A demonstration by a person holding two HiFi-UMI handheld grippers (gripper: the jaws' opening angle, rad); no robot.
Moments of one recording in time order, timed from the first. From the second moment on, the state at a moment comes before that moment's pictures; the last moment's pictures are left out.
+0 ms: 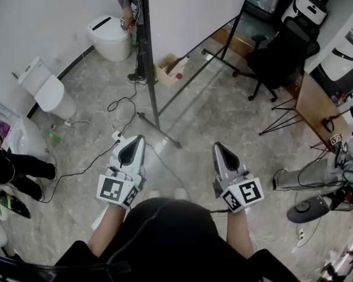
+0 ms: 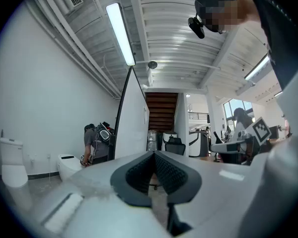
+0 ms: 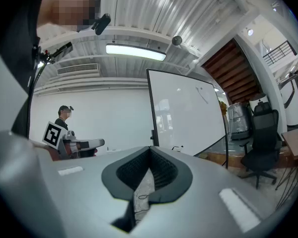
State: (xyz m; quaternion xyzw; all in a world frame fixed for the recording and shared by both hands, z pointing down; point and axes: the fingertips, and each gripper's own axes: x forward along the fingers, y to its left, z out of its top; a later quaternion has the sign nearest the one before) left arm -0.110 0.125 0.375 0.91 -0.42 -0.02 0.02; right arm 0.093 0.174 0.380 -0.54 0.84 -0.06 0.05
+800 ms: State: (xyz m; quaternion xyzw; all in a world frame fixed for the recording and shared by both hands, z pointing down) left arm -0.080 0.120 0.378 0.90 -0.44 -0.01 0.01; right arm 0.124 0.158 0.386 -0.52 0.85 -0.07 0.06
